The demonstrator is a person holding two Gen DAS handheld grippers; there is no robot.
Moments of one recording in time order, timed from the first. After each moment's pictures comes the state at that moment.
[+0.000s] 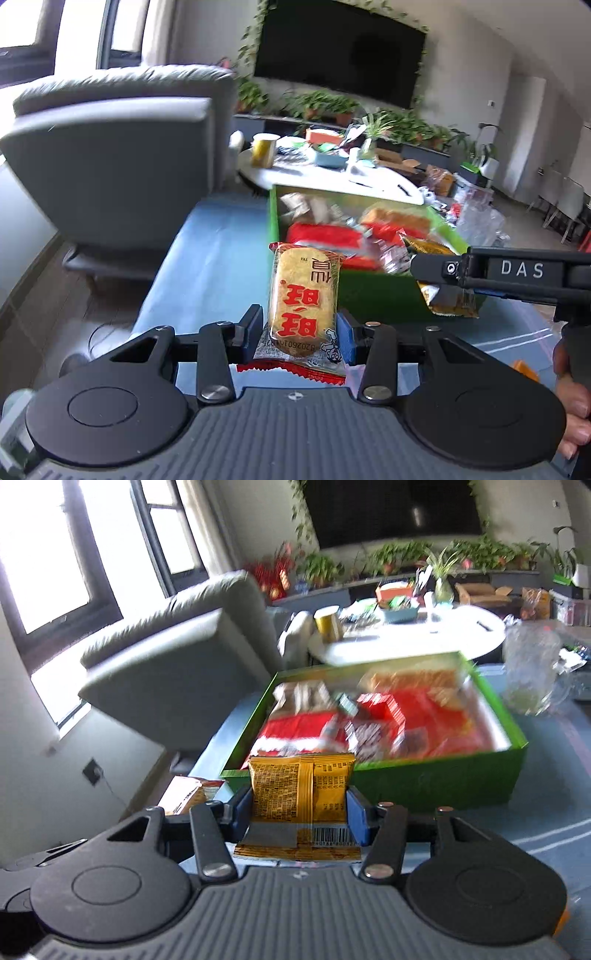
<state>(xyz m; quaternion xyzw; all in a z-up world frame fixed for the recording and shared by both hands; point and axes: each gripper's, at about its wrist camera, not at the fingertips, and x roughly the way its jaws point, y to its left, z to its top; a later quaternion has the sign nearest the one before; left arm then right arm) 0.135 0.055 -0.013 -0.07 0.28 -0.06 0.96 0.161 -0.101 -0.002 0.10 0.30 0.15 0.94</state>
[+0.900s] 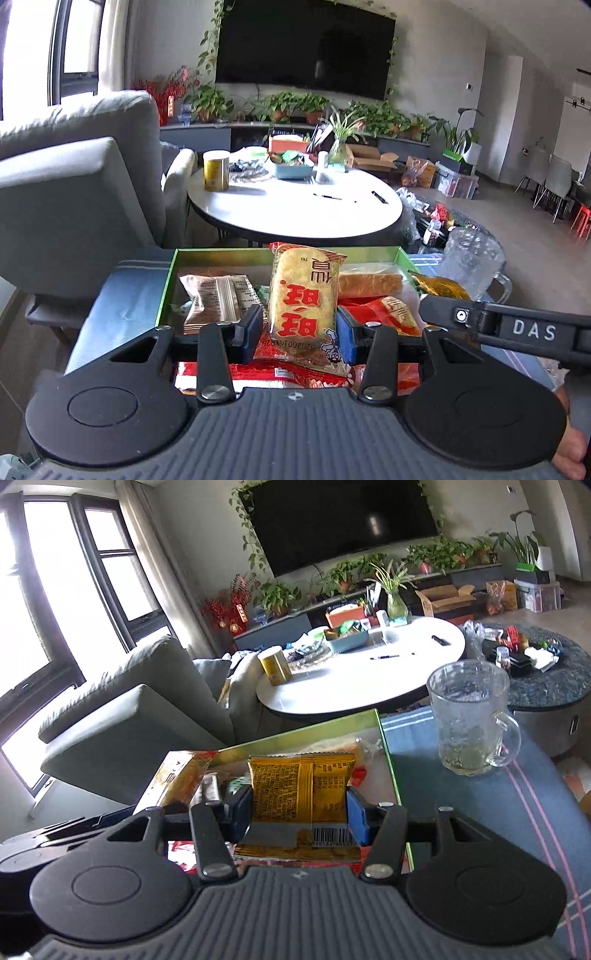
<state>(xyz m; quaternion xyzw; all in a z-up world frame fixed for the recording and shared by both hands) 0.263 -0.032 0.005 -0.03 0.29 -0.08 0.95 0.250 -0.194 0.001 0.15 0.28 0.11 0.94</state>
